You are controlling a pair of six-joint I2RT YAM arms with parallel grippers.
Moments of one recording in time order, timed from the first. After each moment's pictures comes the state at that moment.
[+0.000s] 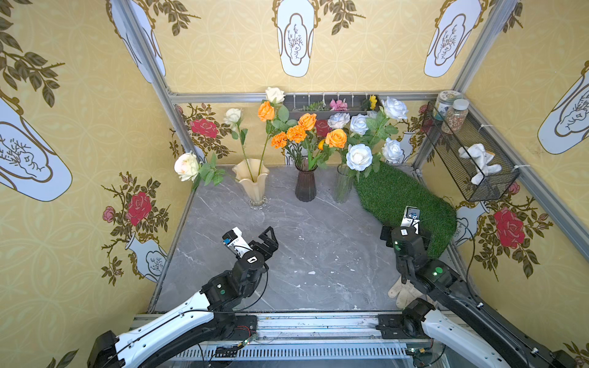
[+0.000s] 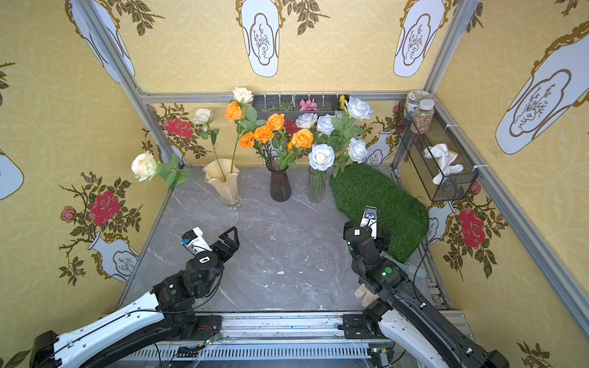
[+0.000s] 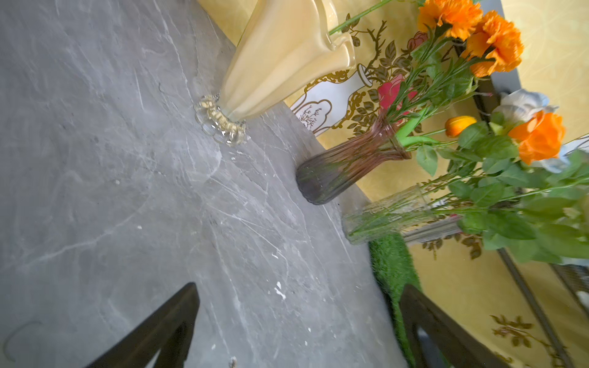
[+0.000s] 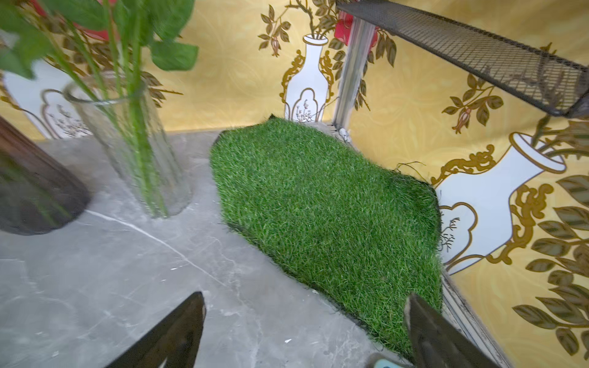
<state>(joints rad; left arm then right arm) -0.92 0.69 0.39 -0.13 -0.79 -1.09 0.56 0.74 0.53 -0.33 0.87 0.26</state>
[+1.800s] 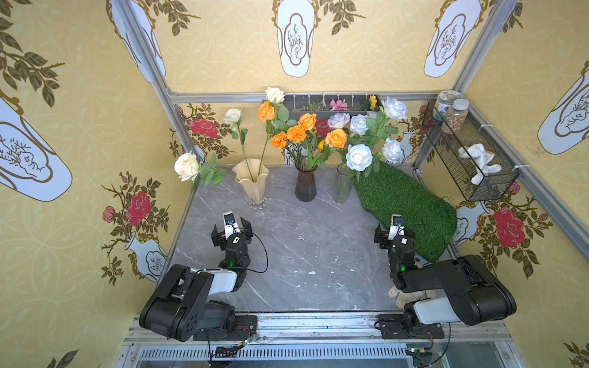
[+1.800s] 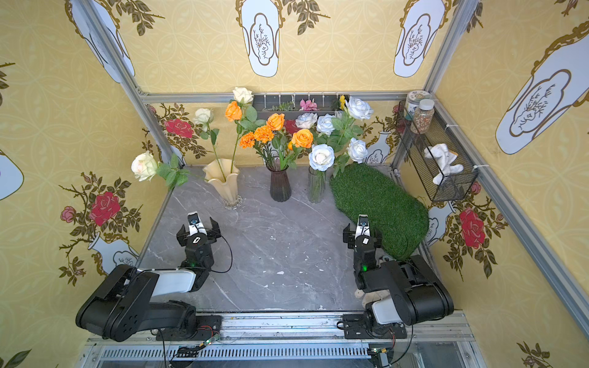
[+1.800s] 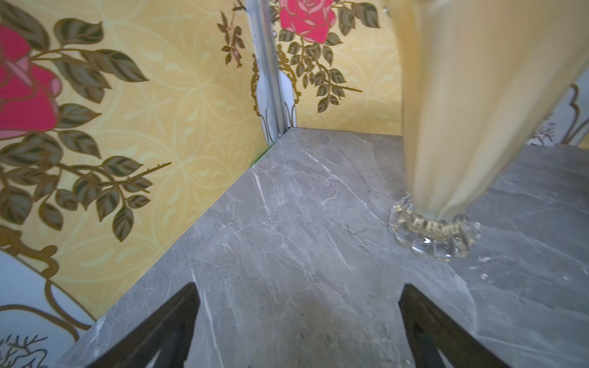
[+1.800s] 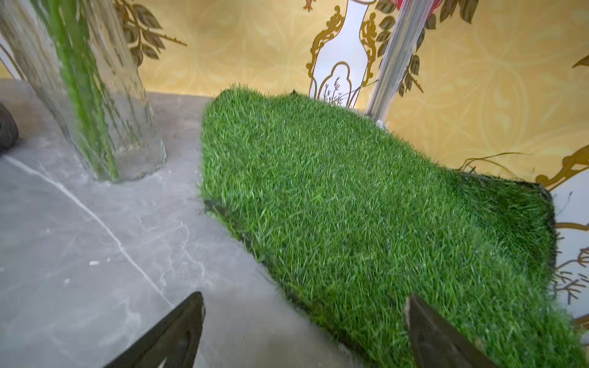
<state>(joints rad) -0.26 1.34 0.17 0.97 -0.72 -0.03 0.18 1.45 0.13 1.04 0.40 -0.05</state>
